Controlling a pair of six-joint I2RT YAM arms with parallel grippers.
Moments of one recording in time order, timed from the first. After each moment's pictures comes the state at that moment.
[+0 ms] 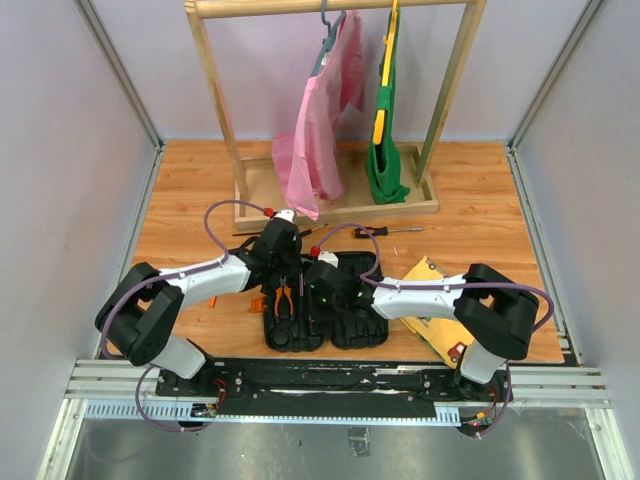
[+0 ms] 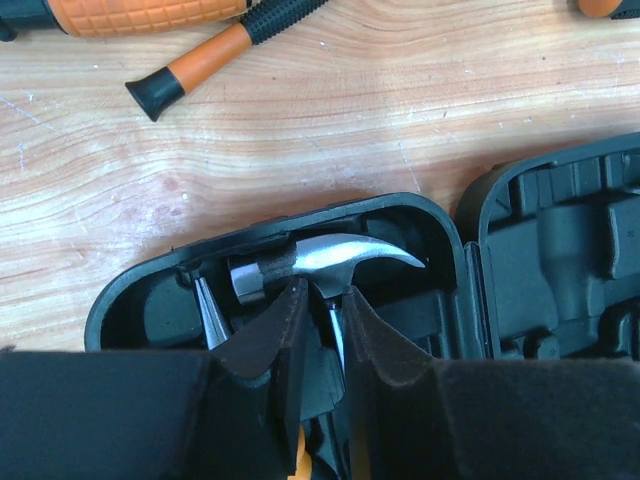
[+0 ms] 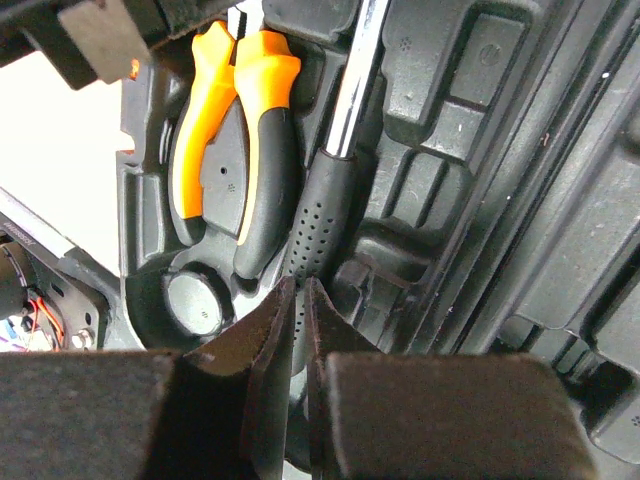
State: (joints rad) left arm -0.64 1.48 0.72 -0.04 -0.17 -0.53; right arm 1.12 1.66 0.88 -0.06 0.06 0.86
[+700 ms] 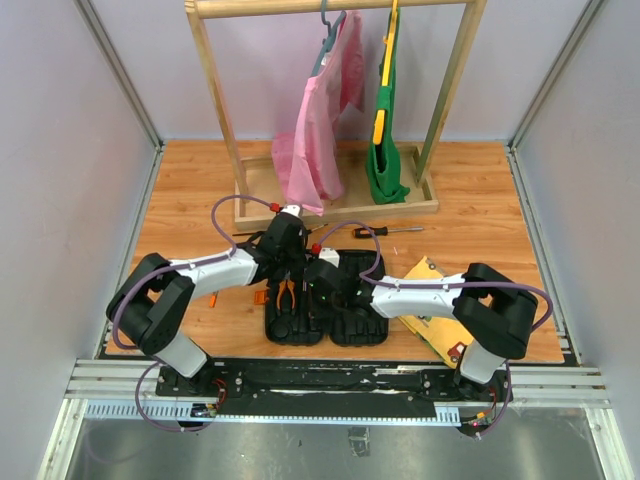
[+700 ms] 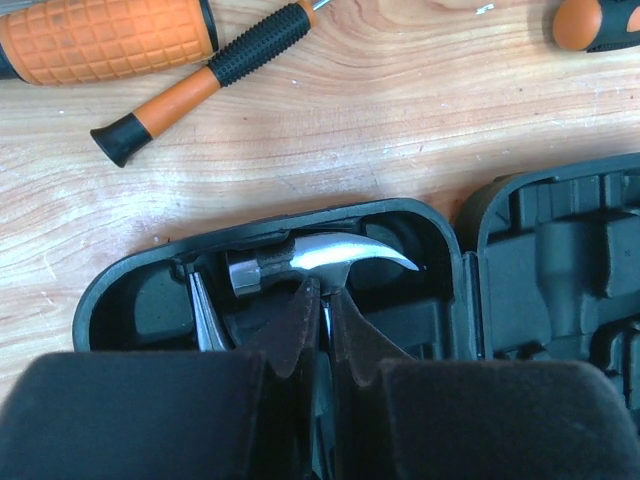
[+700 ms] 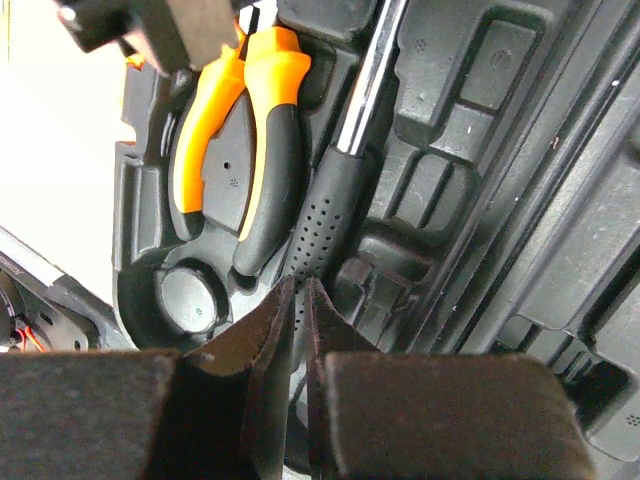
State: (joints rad) left arm -0.64 1.57 0.79 -0.02 -0.16 -0.53; right arm 1.12 1.67 0.89 -0.07 0.11 0.86
